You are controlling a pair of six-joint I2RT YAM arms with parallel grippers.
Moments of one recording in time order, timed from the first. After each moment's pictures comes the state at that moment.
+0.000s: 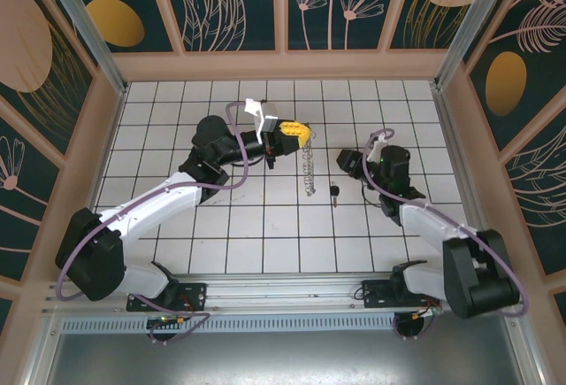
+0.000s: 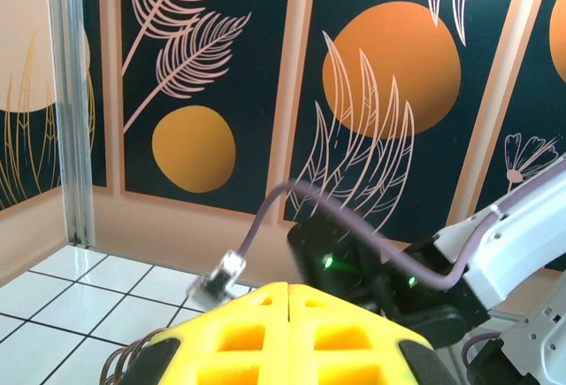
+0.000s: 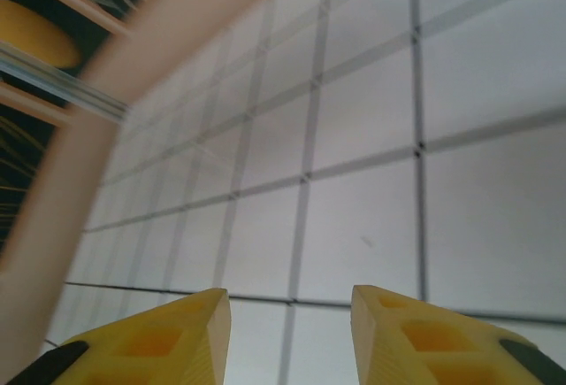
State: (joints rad) left arm -0.68 1.40 0.98 0.63 0.72 -0.28; right arm 0.25 1.20 0.48 0.37 -0.37 0.68
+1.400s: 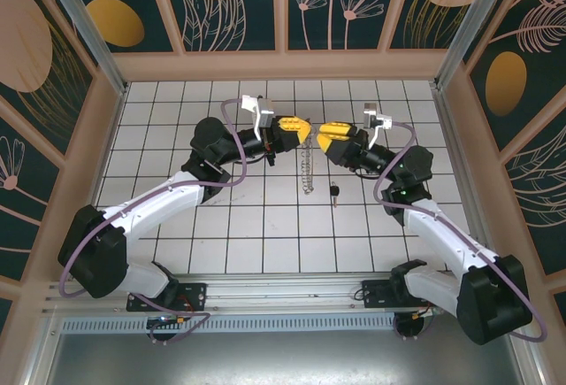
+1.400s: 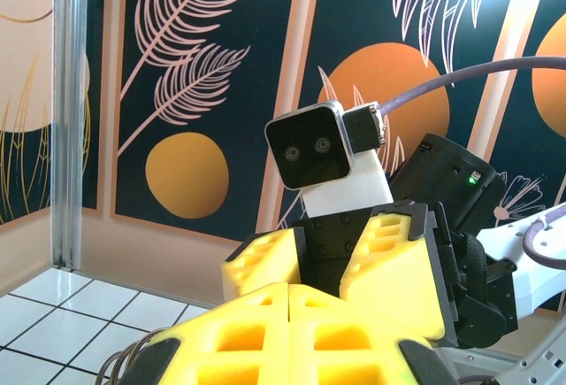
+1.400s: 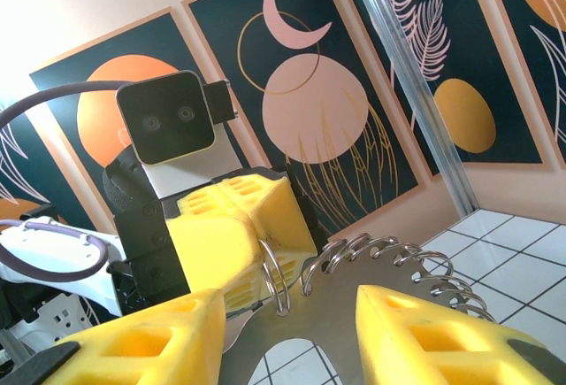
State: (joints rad) left arm -0.68 1.43 0.98 0.75 0.71 -0.38; right arm 0.37 1.07 0.61 0.91 -0.83 0.78
